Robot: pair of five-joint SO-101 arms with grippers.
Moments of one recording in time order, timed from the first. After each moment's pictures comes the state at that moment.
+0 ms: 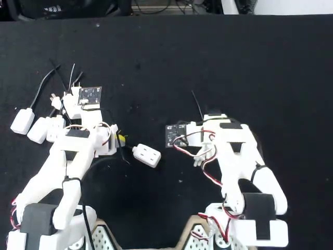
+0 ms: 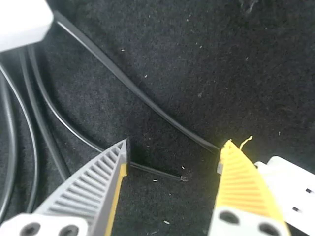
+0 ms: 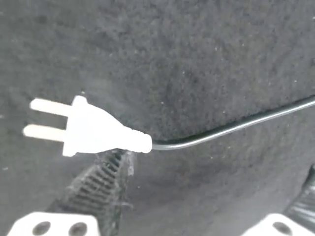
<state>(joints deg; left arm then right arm) -0.4 -19.6 58.0 36.3 4.8 0.4 -12.3 54.9 41.3 91.6</state>
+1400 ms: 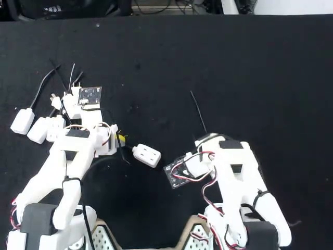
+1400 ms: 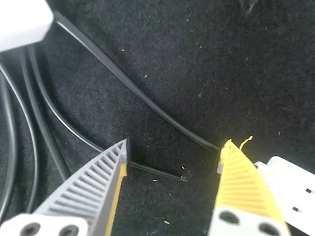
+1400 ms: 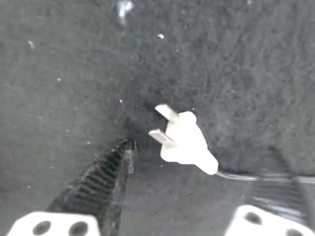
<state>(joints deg) -0.4 -19.6 58.0 36.3 4.8 -0.7 -26.6 68.3 46.4 113.5</state>
